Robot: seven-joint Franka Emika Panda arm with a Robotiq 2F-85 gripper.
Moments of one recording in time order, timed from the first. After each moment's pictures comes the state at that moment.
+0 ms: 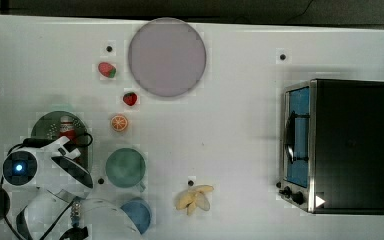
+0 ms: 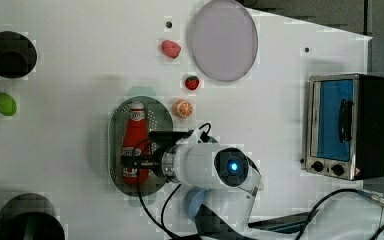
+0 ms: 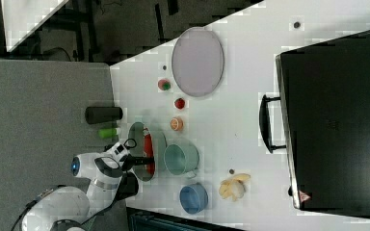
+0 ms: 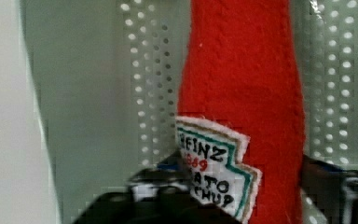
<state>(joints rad) 0.04 0.64 0.68 -2.18 -0.46 1.10 0.29</state>
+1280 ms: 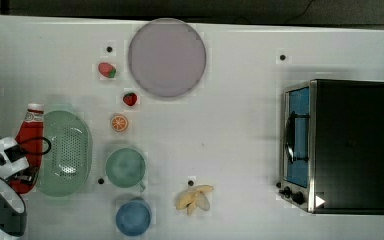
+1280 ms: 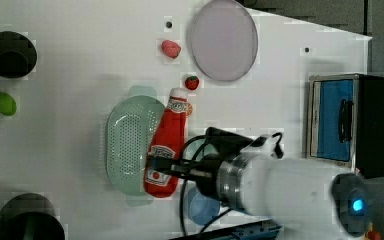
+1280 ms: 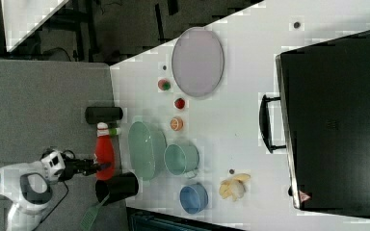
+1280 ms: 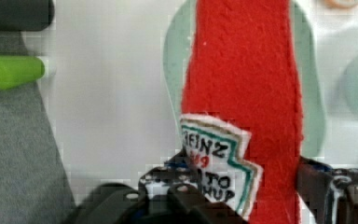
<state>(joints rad) -0.14 0.14 0.92 -2.06 0.04 0.65 0.21</state>
